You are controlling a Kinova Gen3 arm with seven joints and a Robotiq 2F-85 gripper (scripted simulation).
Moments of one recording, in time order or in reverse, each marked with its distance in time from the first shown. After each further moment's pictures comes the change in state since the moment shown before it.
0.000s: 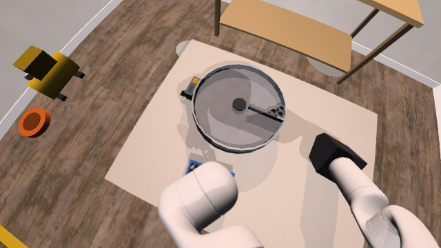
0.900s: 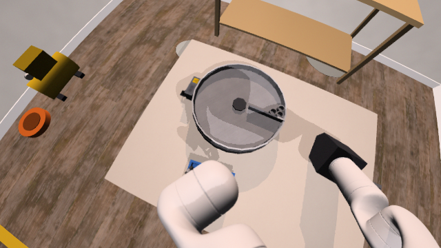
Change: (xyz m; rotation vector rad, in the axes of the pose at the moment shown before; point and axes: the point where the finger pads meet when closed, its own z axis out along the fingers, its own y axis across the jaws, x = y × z) arm -0.001 0.001 -0.003 0.000 0.000 -0.233
